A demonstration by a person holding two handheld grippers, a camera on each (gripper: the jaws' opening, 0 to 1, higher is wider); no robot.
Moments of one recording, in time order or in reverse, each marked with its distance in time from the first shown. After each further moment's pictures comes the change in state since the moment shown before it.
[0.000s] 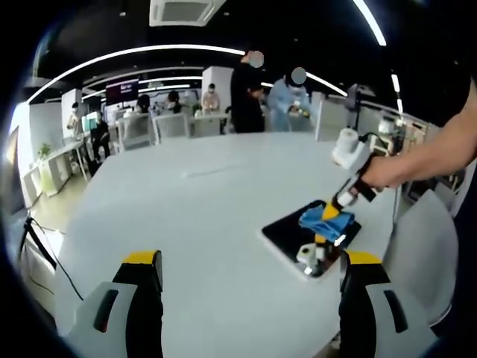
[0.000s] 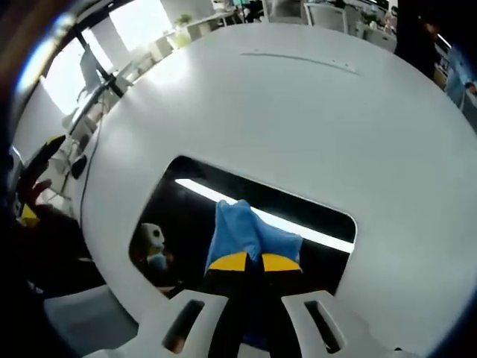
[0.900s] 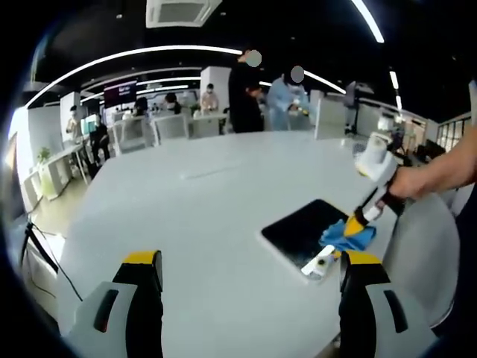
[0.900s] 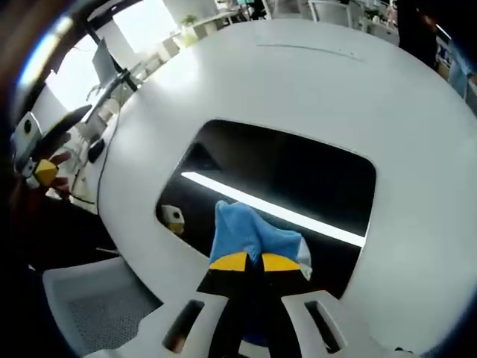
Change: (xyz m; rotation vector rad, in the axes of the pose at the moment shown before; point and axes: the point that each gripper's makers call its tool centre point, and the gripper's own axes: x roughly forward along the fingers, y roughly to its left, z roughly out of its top) left arm 0.001 -0.002 0.002 0.020 0.007 0.003; right arm -0.018 0.036 -0.055 0.010 0.009 0.064
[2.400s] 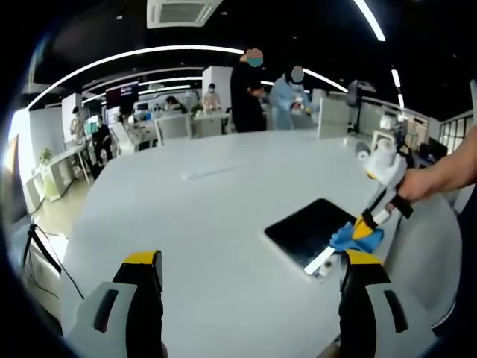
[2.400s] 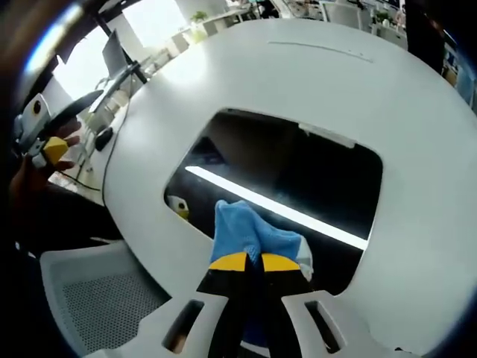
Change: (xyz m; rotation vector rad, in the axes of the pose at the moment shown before) left arm 0.000 0.003 0.001 0.008 0.003 0.017; right arm -0.003 0.005 -0.010 -0.041 0.008 0.027
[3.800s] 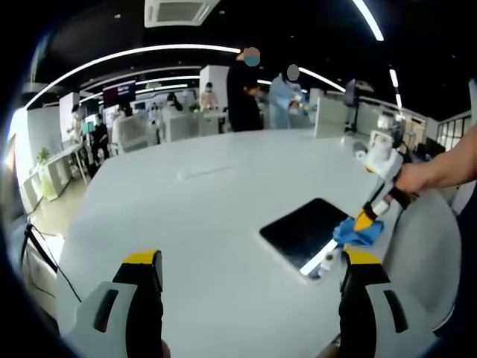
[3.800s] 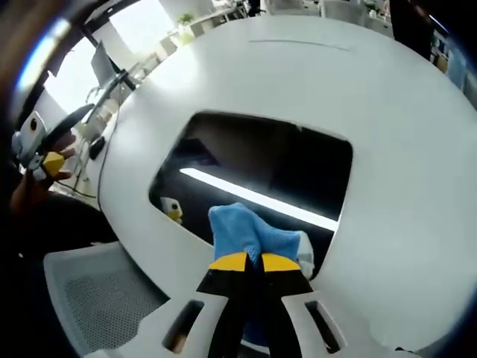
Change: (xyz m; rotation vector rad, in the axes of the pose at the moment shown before) left arm 0.006 -0.008 -0.001 -0.003 0.003 -0.018; right arm -0.014 -0.033 -0.010 0.069 0.014 -0.019
